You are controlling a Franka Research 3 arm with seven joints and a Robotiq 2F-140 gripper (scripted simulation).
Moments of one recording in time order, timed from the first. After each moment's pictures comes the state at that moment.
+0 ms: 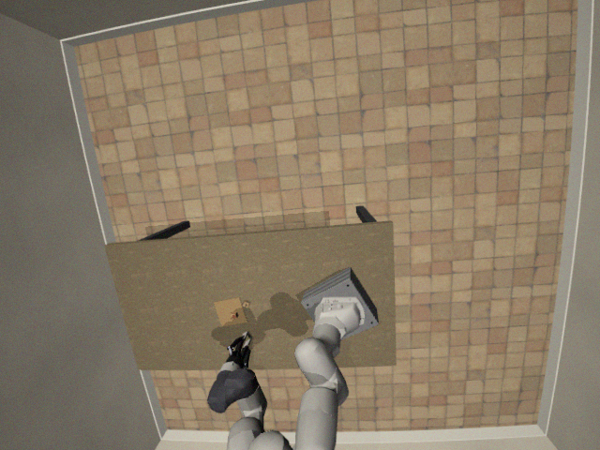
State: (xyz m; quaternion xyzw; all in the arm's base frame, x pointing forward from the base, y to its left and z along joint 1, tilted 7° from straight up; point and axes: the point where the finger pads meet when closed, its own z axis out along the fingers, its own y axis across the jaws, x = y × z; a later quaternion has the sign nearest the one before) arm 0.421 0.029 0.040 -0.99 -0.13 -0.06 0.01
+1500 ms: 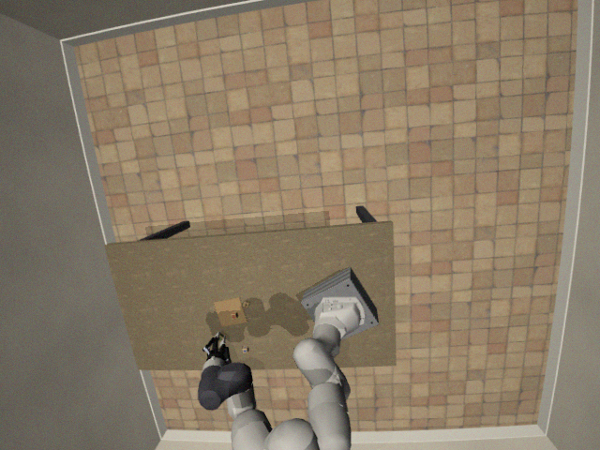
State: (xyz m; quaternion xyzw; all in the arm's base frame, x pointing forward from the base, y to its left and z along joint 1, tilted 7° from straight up) arm 0.485 -0.050 0.130 -0.94 -0.26 -0.20 -0.03
